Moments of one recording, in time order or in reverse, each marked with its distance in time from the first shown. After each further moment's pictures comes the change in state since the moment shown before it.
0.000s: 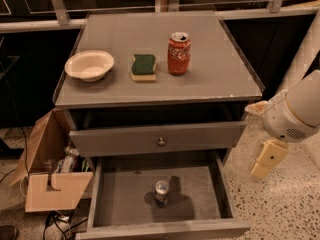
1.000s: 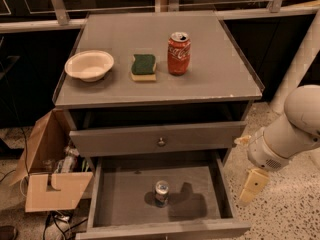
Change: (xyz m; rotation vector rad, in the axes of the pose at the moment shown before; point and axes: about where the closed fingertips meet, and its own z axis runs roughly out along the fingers) arm 0.048 0.021 0.107 -0.124 0.019 0.046
